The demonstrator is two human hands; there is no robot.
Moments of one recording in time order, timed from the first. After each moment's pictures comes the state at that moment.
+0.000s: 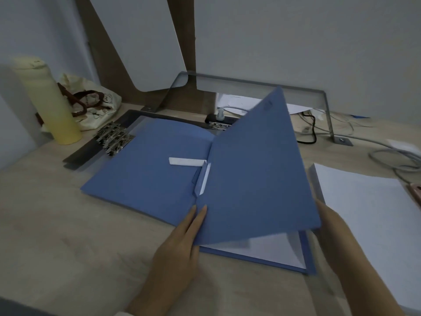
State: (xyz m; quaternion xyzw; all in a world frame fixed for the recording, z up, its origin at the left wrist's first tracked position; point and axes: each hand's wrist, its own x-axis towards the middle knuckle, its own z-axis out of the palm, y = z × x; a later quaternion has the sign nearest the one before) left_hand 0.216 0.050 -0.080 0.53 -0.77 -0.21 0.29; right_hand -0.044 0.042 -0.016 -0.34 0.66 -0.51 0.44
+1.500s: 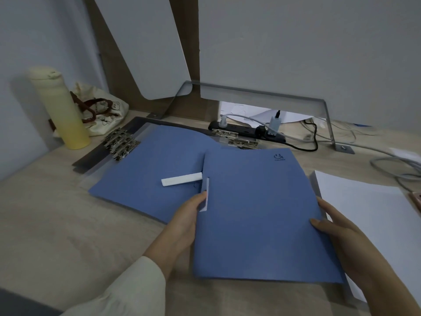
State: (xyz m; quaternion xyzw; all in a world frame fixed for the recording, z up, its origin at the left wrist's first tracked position) left_hand 0.185 -0.016 -0.041 0.45 -0.26 -0.74 0.43; right_hand -0.067 0.066 0.004 -0.35 0.61 -0.48 0.53
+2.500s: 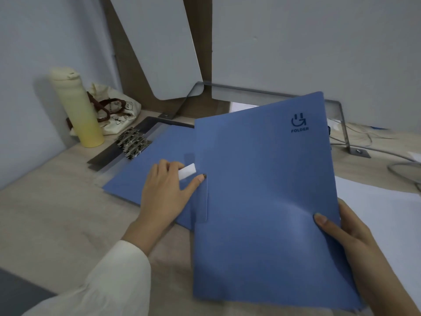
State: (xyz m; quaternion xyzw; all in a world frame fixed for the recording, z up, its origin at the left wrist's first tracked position) left_hand 0.242 -0.030 -0.009 0.67 -0.69 -0.04 0.28; right_hand -0.032 0.080 0.024 -0.43 0.58 -0.52 0.45
